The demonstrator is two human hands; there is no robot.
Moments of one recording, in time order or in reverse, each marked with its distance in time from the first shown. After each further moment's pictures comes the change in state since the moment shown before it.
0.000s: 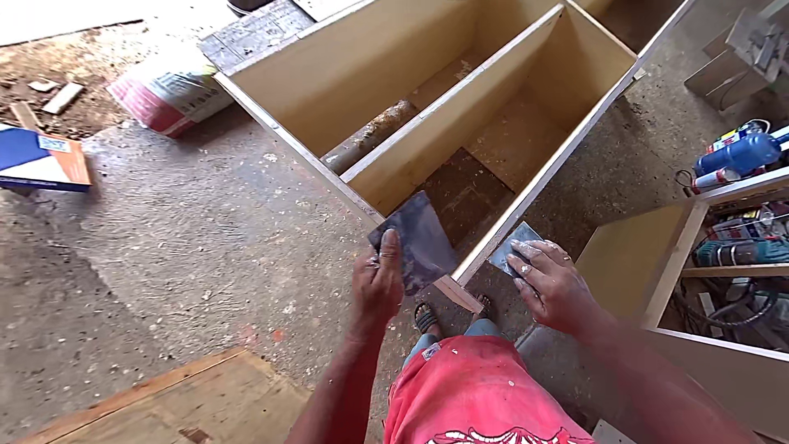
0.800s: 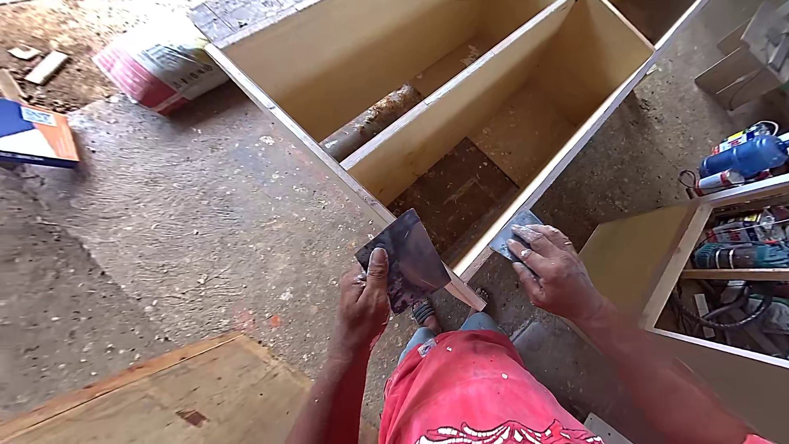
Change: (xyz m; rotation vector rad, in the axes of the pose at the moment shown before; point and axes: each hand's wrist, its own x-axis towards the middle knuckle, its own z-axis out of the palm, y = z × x) left_hand -0.021 -0.027 -0.022 -0.064 0.009 -0.016; right_hand 0.021 0.012 0.008 0.004 -0.015 0.008
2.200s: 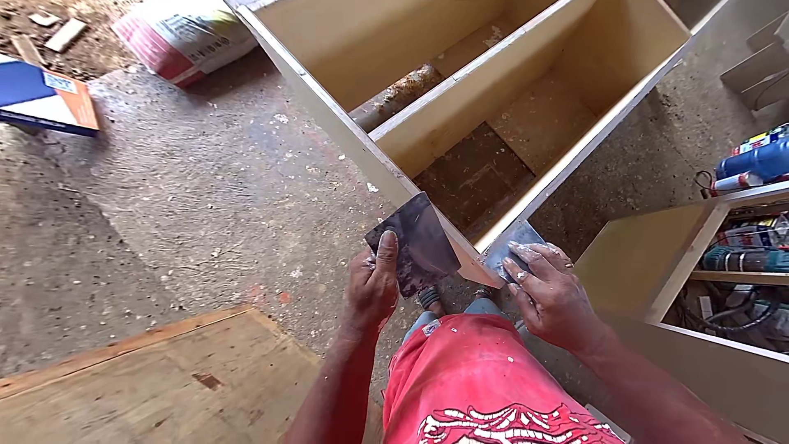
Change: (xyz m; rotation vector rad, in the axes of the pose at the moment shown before) left_hand -0.019 -0.001 -0.024 -0.042 0.016 -0.029; right_hand -0.028 -0.080 0.006 0.050 -0.052 0.014
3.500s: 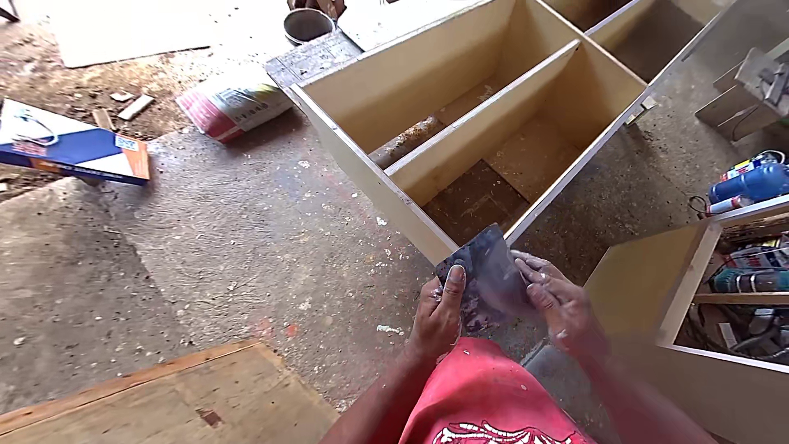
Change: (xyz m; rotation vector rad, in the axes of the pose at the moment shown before) left_hand -0.045 0.022 0.064 -0.419 -0.255 0.145; right_hand -0.005 -0.026 -0.028 0.830 0.299 0.141
